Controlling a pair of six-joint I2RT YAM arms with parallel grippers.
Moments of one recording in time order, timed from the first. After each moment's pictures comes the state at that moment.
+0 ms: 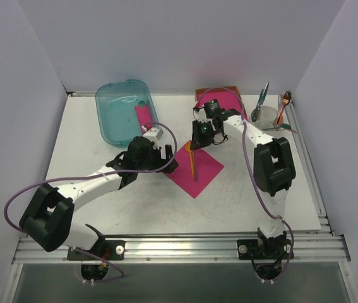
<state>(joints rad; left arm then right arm) -0.63 1.39 0.79 0.04 0.09 -0.49 0.41 2.01 1.57 -0.65 -0.39 0.27</state>
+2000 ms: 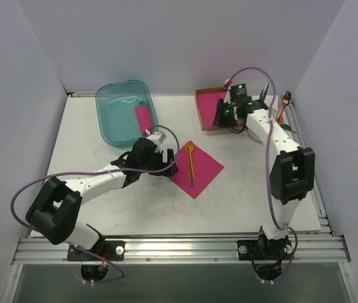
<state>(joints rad) -0.63 1.47 0.80 0.00 0.11 -0.49 0.31 1.91 1.61 -0.64 -0.17 0.32</state>
